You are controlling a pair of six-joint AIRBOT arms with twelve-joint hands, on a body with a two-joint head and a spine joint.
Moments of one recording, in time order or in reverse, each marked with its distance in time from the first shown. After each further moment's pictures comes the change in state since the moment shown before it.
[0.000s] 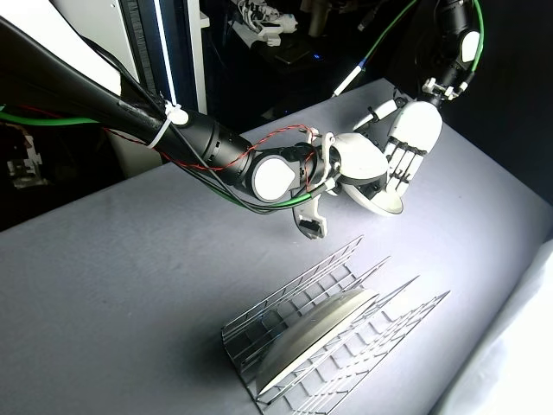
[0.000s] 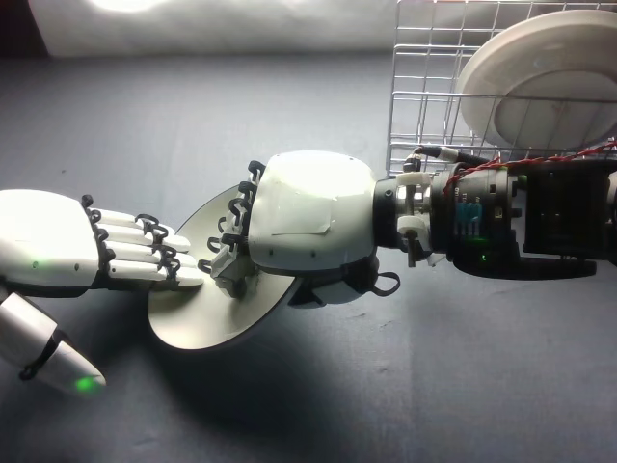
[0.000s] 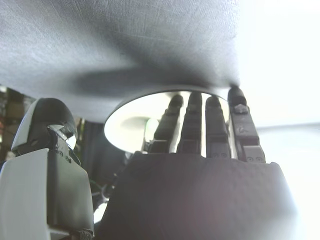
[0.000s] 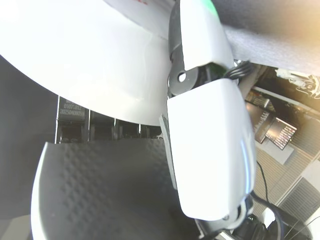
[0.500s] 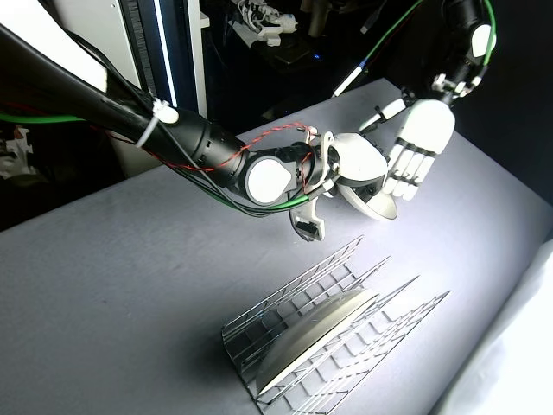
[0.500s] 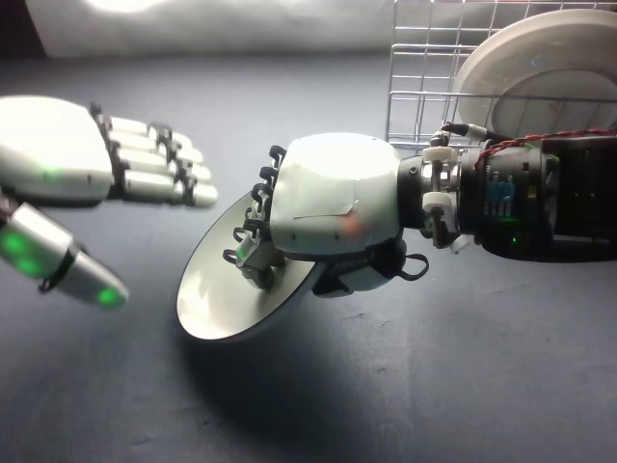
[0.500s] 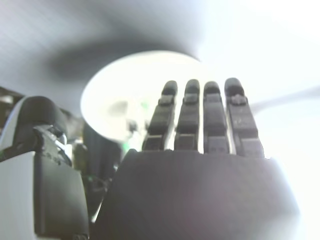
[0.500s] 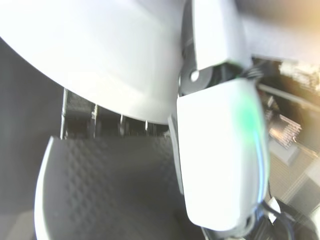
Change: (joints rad) left arm -0.253 0.033 -0.003 0.038 0.016 -0.006; right arm 0.031 0.080 -0.068 -0.004 0.013 -0.001
